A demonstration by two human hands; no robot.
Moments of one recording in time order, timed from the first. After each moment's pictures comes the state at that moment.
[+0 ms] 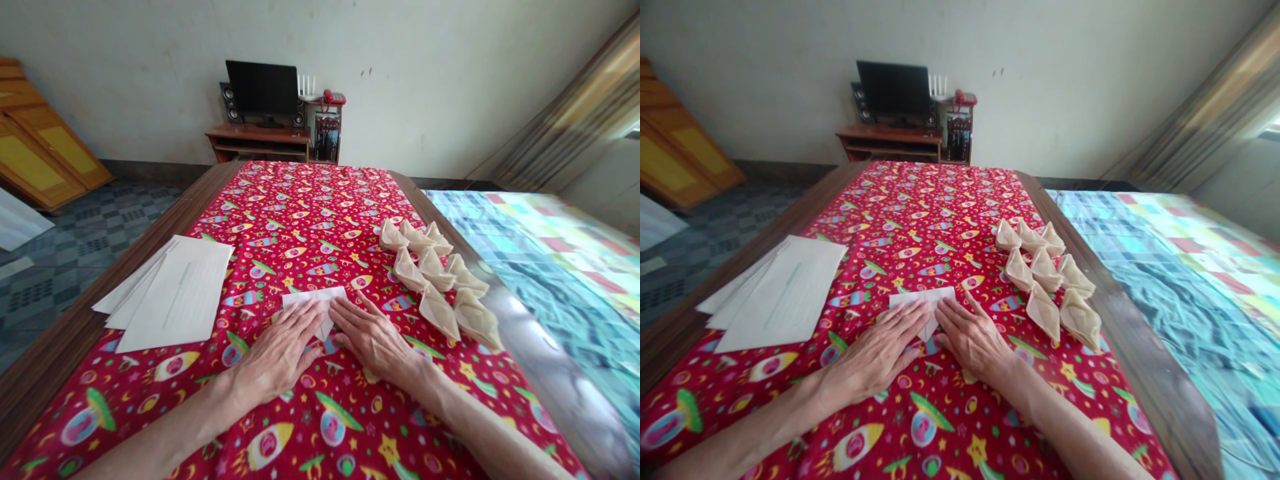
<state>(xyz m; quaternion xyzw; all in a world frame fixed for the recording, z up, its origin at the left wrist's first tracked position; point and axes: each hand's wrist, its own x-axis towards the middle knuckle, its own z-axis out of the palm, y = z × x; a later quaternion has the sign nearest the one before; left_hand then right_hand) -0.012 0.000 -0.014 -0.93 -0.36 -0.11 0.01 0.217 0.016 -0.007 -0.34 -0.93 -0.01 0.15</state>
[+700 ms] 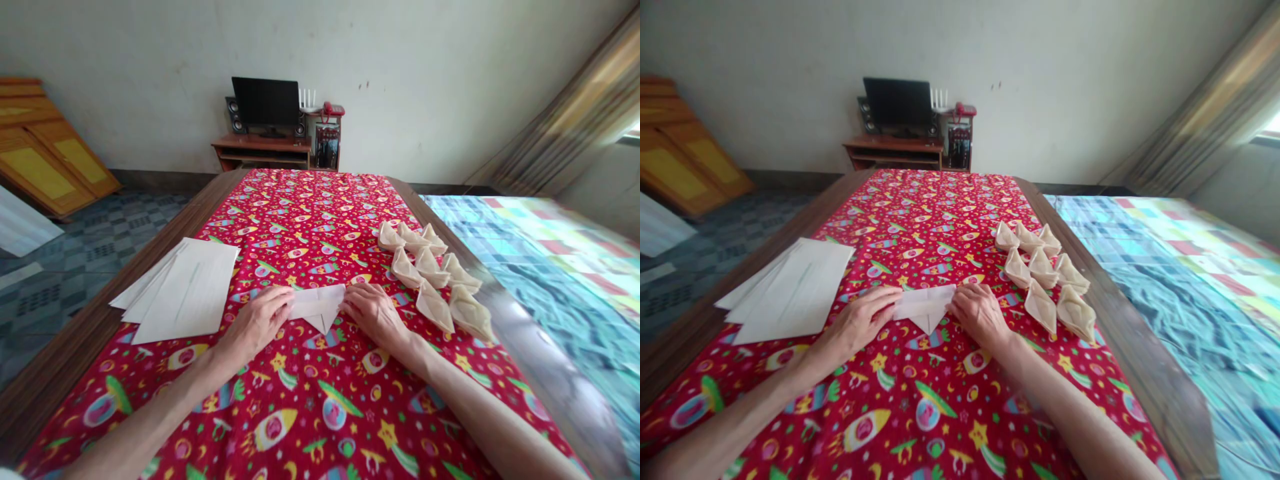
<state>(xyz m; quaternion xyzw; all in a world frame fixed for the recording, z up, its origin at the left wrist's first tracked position) -0.050 0.027 -0.016 -0.85 -0.45 -0.25 -0.06 0.218 0.041 -0.010 -0.42 -0.88 0.00 0.24</state>
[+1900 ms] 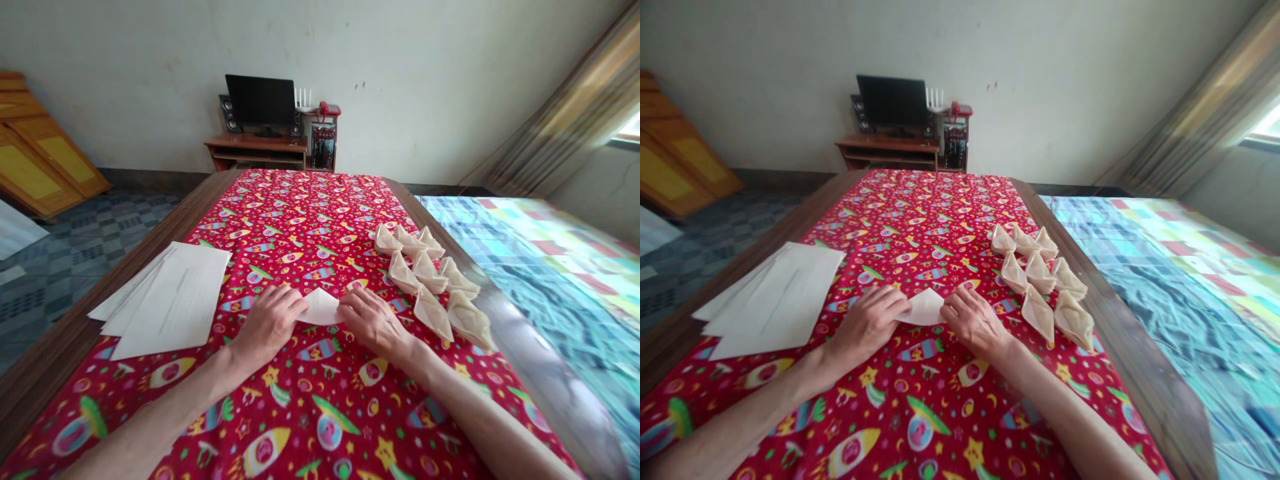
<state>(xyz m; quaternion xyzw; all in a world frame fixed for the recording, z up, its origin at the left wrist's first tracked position) -0.013 0.034 0.014 -0.89 -0.40 -0.18 0.07 0.225 0.043 0.002 -0.30 -0.93 -0.08 0.20</state>
